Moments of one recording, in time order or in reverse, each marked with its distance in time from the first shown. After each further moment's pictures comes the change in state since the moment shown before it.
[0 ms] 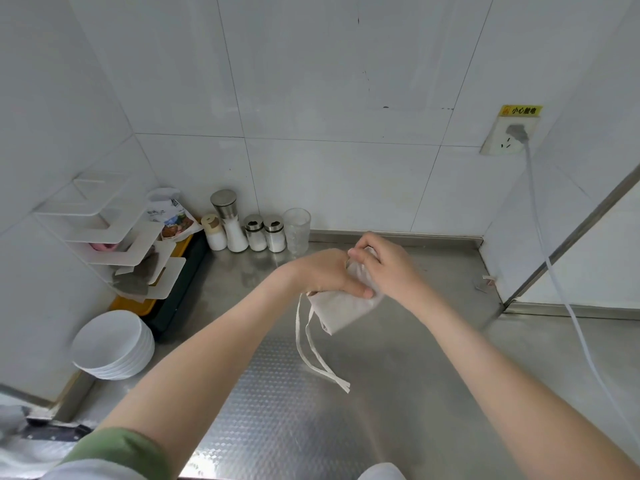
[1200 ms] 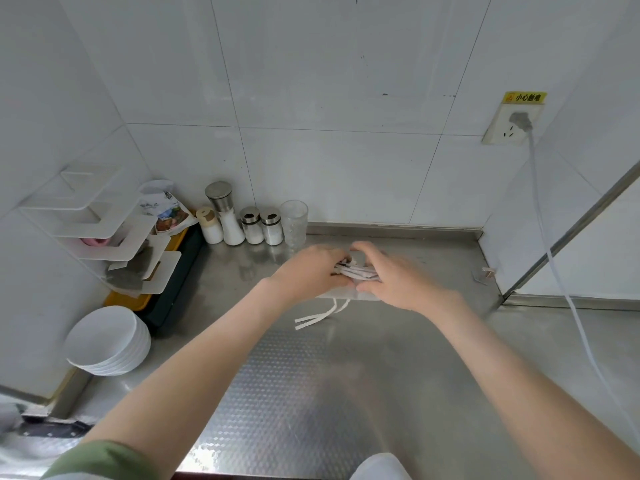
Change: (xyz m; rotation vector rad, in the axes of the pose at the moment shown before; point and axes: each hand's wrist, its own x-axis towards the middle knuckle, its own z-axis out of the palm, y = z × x) left_hand -0.001 -0.025 0.011 0.463 0.373 0.235; right_hand -0.010 0.019 -0.011 -0.482 -0.374 -0.011
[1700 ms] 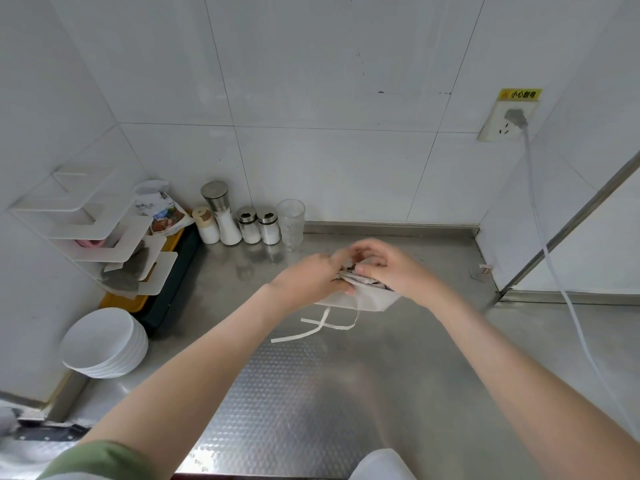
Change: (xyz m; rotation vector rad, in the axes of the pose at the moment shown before) left_hand -0.002 0.004 0.009 0.005 -0.046 0.031; right_hand 0.004 0.005 0.001 0.750 0.043 0.045
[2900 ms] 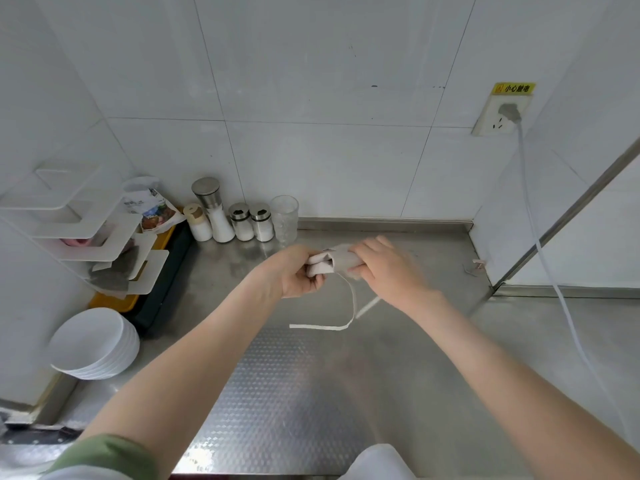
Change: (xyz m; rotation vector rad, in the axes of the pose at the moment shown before) left_hand 0.011 -0.005 -0.014 -1.587 -0.075 -0.930; right_hand 0.002 0.013 0.008 -0.986 0.267 -0.286
